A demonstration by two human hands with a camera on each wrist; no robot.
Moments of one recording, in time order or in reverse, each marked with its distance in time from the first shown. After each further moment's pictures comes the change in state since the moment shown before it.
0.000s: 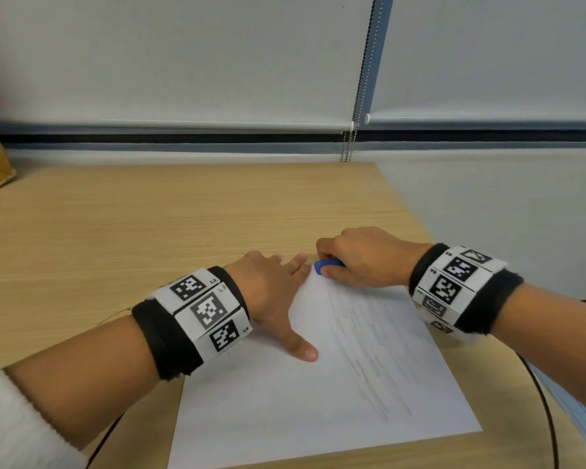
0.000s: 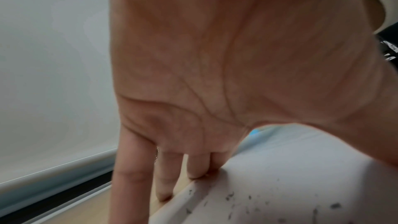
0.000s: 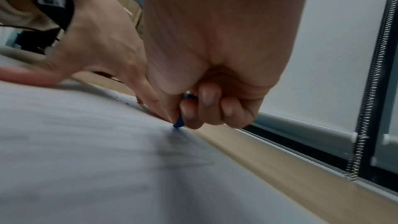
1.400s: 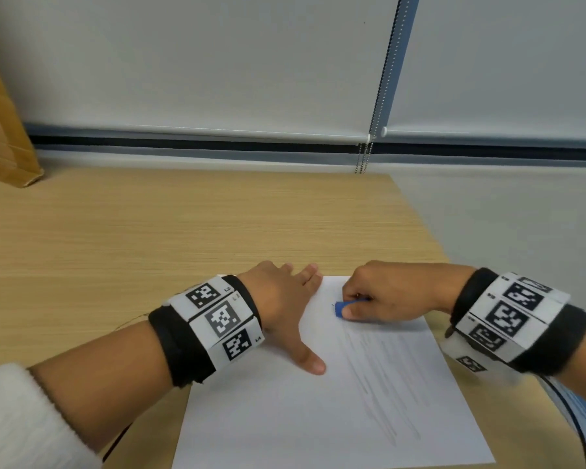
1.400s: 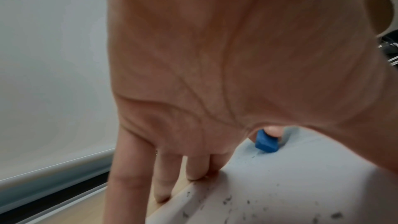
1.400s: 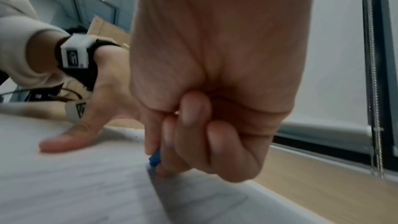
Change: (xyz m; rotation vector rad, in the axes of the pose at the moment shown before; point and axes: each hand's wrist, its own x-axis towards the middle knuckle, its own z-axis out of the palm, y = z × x) left_hand -0.004 0.002 -0.002 -0.014 -0.016 -0.008; right_hand -0.013 0.005 0.003 0.219 -0.277 -0.075
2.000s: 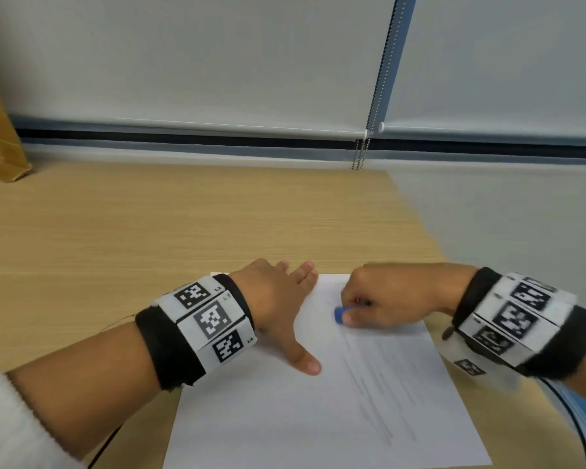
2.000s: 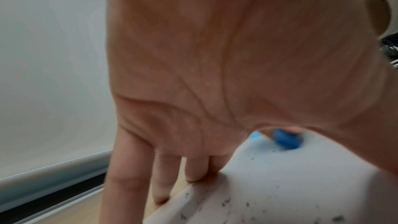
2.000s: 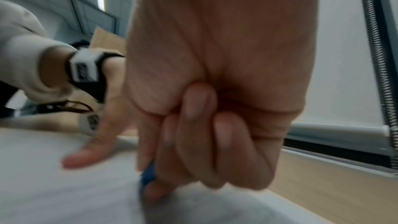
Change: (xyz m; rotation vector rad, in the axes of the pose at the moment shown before) left_hand 0.001 0.000 0.000 0.022 -0.005 0.009; right_hand -0.005 -0.006 -0.001 0.008 -0.057 -0.011
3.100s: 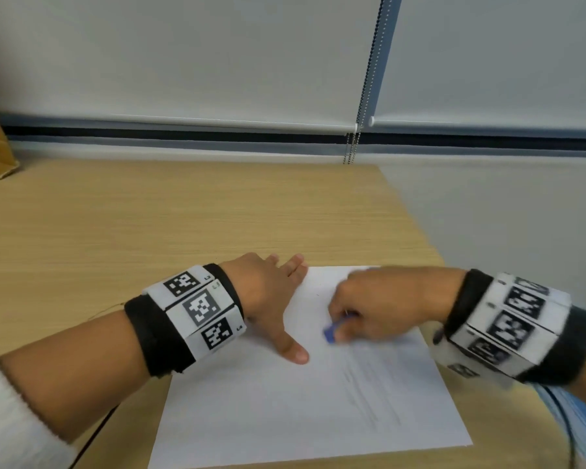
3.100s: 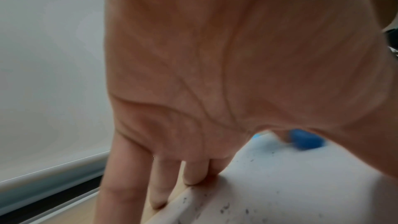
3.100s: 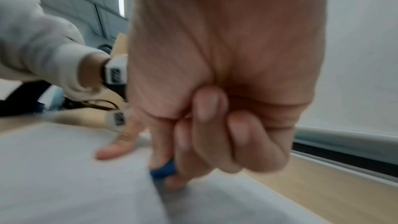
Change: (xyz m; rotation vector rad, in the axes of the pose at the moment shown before) left_hand 0.001 0.002 -0.003 -0.013 -0.037 -0.021; right_hand -0.018 -0.028 0.000 -0.142 -0.060 0.021
